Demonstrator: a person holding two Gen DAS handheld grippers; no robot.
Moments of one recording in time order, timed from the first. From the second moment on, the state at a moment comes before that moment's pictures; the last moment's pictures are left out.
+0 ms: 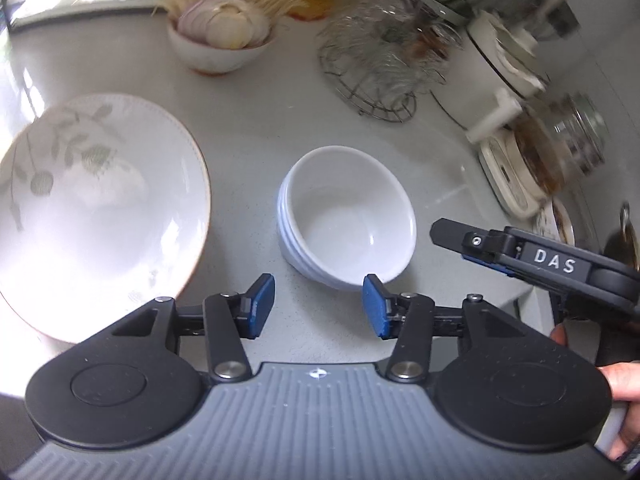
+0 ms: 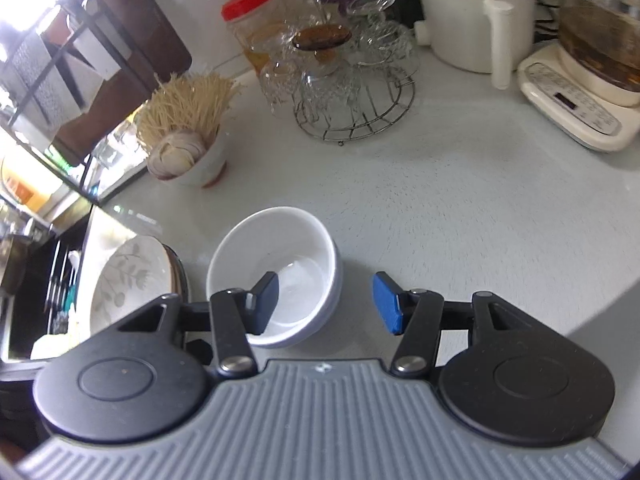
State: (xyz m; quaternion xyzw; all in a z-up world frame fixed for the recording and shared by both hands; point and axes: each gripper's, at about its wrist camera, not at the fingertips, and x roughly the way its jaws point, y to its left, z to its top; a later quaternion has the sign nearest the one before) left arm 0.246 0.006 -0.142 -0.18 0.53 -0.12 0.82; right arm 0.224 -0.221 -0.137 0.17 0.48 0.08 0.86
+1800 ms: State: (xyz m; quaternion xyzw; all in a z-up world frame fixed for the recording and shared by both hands) left arm 0.264 -0.018 -0.180 -0.29 0.50 0.00 0.82; right arm 0.298 -0.226 -0.188 0.15 0.56 0.25 0.77
